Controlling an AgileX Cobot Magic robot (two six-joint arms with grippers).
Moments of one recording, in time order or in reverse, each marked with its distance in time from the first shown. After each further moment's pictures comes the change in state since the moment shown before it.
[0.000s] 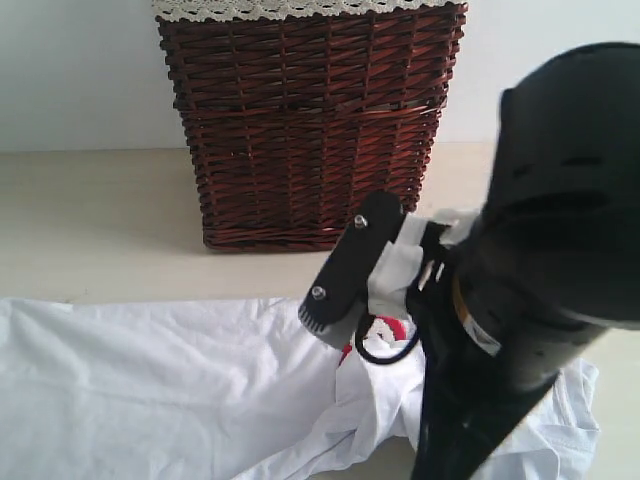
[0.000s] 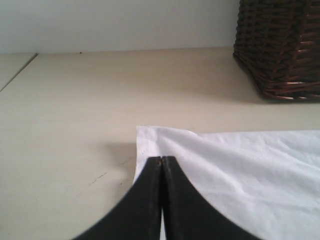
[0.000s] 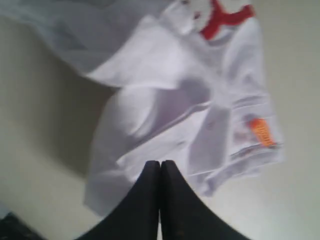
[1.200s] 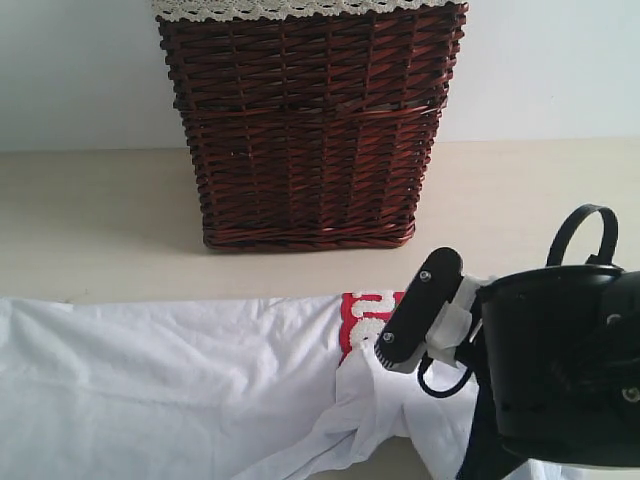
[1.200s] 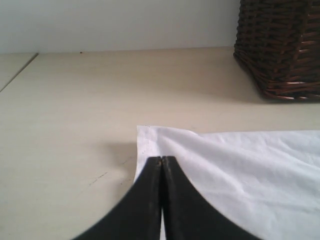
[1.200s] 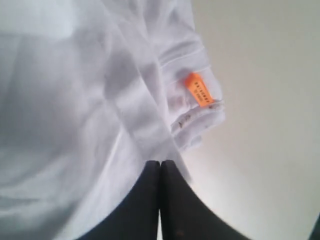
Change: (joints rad) left arm 0.000 0.000 0.000 0.000 0.000 0.000; right arm 0.000 0.078 0.253 -0.371 -0.079 0.446
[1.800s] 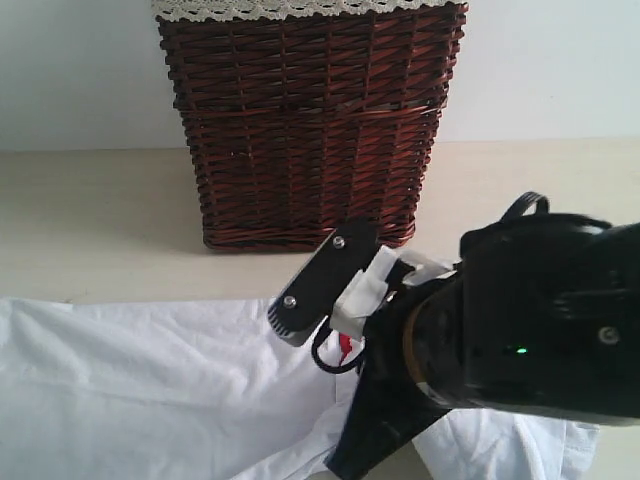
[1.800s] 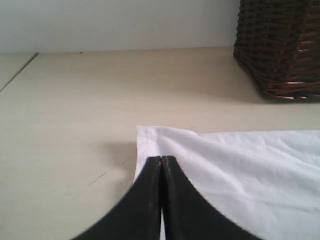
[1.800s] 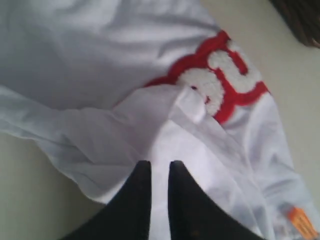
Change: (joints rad) left arm 0.000 0.000 0.000 0.000 0.000 0.000; right arm 0.000 0.009 -0.085 0.115 -0.378 -0.060
